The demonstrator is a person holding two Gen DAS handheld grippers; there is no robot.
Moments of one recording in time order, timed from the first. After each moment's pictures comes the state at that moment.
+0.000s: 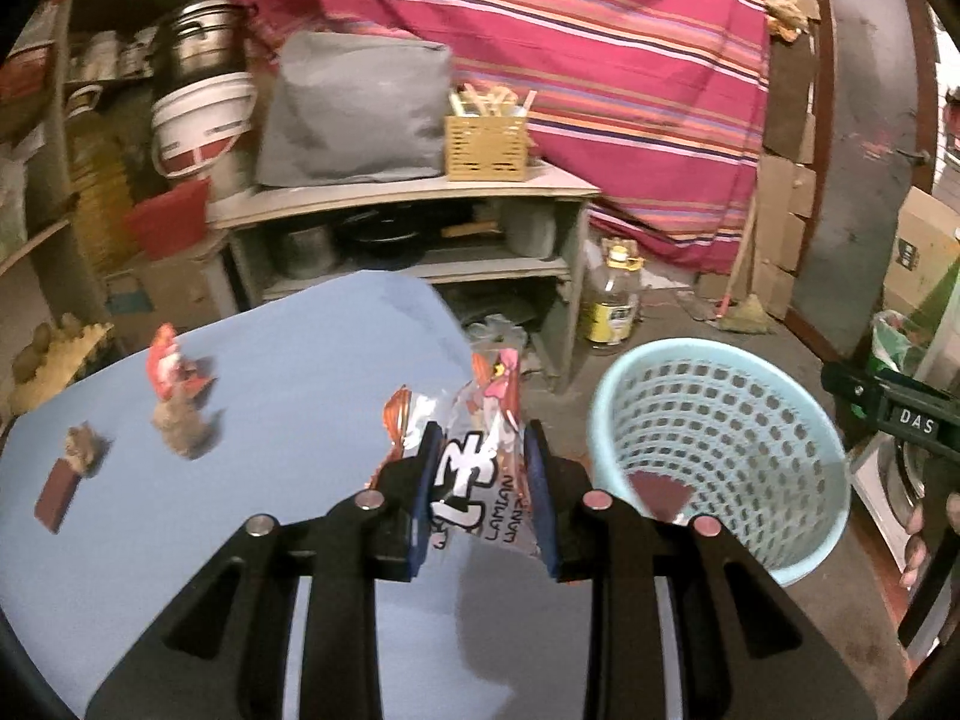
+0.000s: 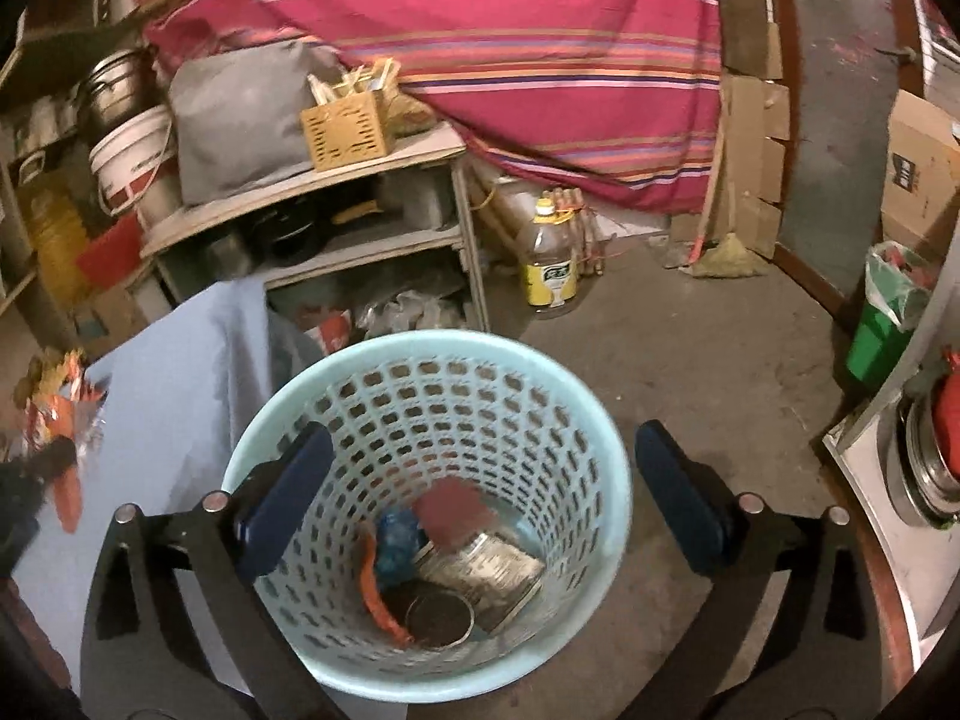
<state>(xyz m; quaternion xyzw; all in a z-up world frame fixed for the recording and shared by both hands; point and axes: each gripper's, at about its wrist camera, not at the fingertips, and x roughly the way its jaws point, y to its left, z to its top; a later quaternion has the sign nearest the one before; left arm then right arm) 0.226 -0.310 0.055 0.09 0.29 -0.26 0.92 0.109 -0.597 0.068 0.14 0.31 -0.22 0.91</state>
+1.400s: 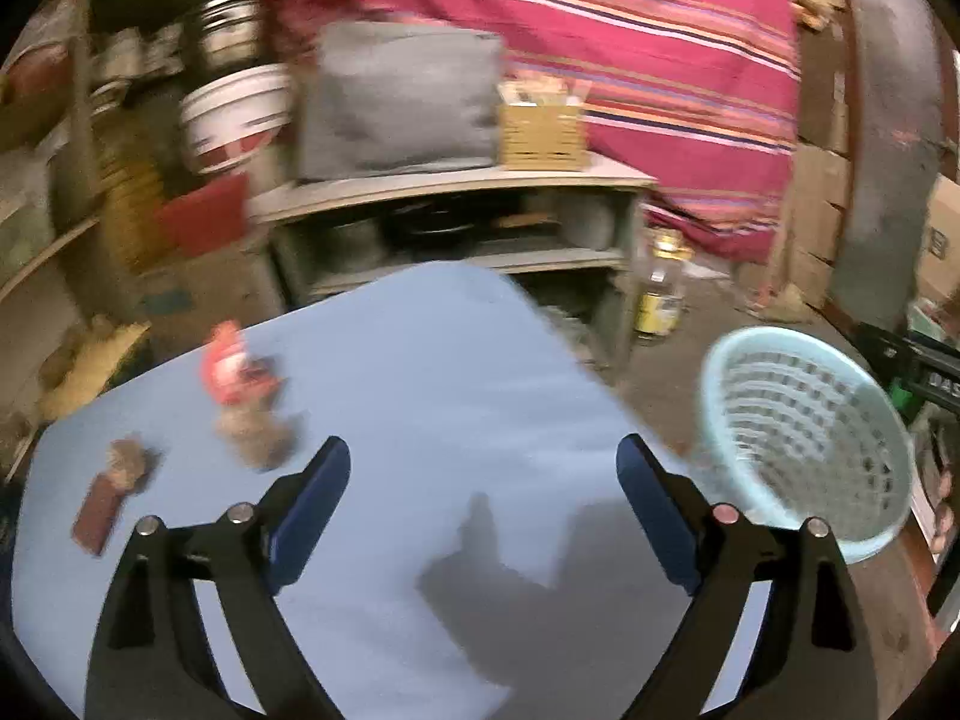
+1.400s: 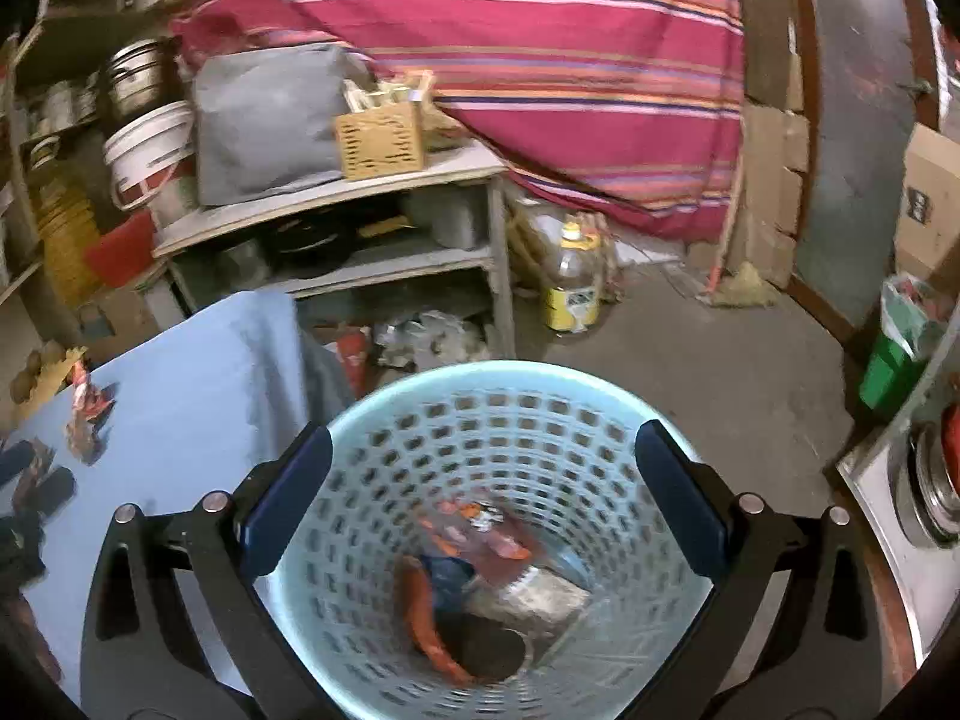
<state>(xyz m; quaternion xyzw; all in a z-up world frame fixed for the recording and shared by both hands) 0.267 -0.234 0.048 0.10 0.29 -0.21 0.93 0.155 -0.547 0.070 0.11 0.29 -0.20 0.93</state>
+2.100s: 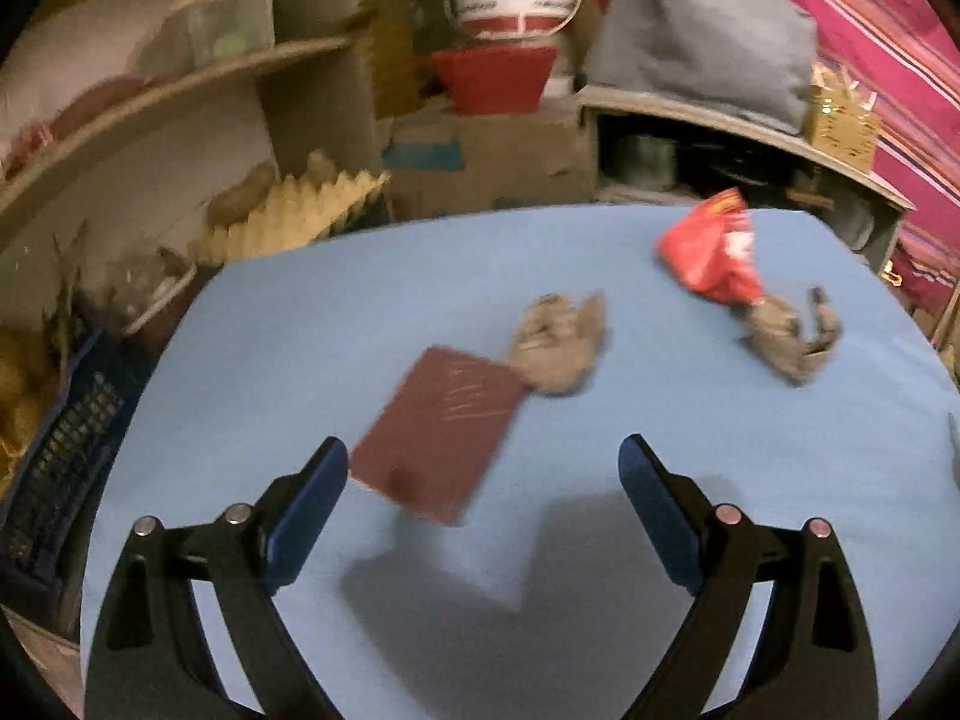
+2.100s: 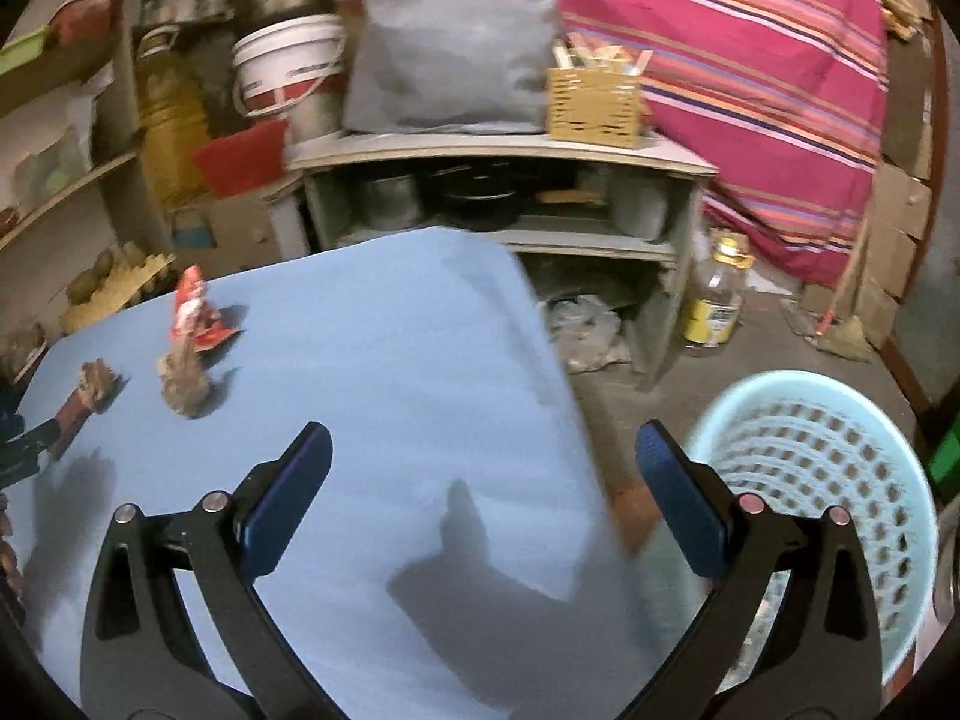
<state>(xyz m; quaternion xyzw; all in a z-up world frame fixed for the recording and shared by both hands) 0.368 0.039 -0.015 0.04 0.38 -0.01 0.92 0.270 -0.369 0.040 0.04 0.33 -0.08 0.94</state>
